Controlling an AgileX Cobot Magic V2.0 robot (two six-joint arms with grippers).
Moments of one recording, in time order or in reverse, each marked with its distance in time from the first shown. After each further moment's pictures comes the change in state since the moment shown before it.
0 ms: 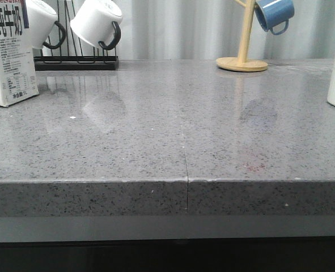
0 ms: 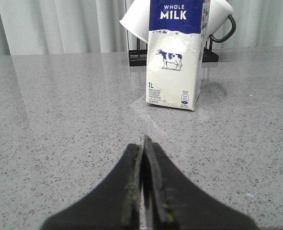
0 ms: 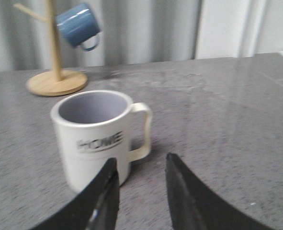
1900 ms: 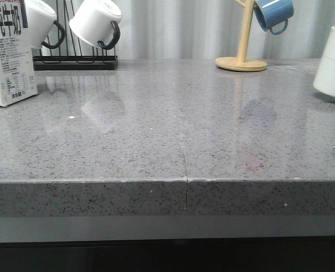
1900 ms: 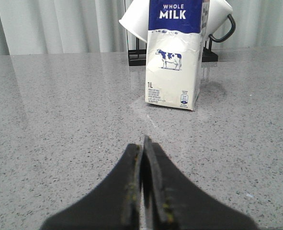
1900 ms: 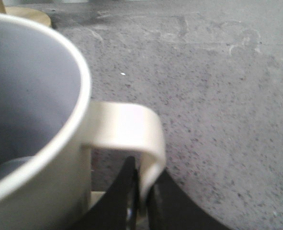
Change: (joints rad) left arm 0.000 0.000 0.000 0.000 0.000 0.000; right arm 0.024 0.887 -0.477 -0.063 -0.219 0.005
